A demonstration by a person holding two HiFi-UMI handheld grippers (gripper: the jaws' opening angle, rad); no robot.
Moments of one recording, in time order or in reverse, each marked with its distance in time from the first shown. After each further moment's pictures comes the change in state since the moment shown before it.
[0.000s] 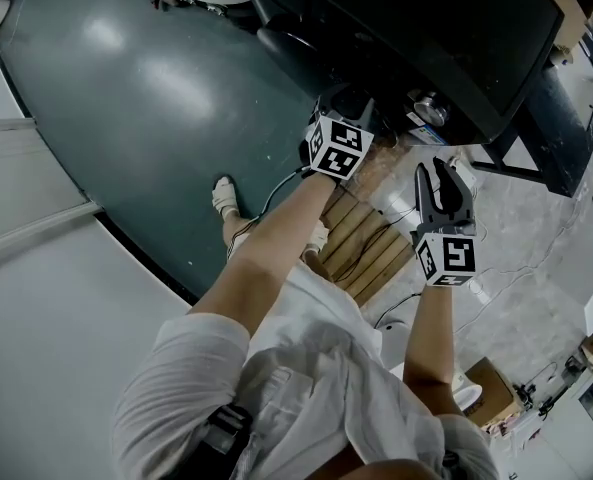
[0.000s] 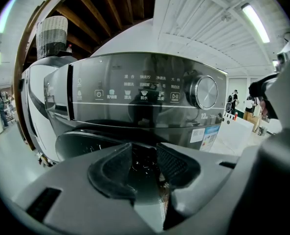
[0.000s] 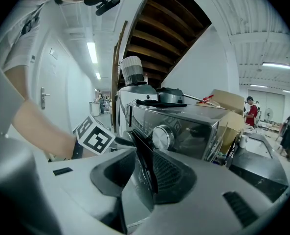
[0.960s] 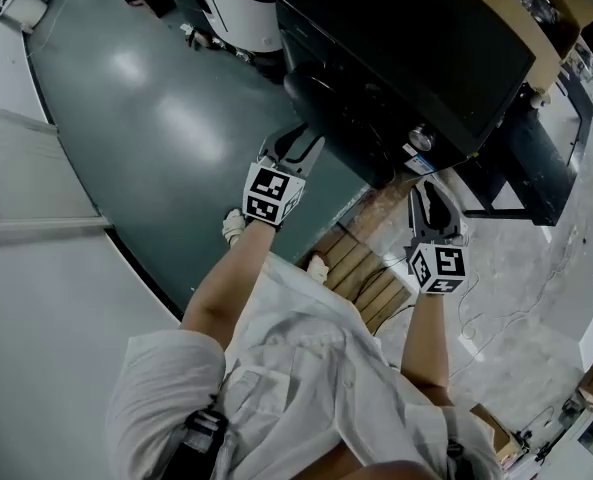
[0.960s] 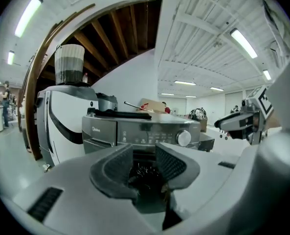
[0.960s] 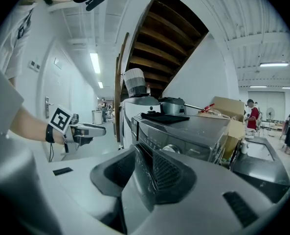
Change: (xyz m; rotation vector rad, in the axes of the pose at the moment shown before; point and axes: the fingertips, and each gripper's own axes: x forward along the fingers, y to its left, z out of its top) left arm -0.199 0.059 0.059 -0.010 -0.256 -0.022; right arm -0.044 0.032 0.045 0.027 -0.089 0.022
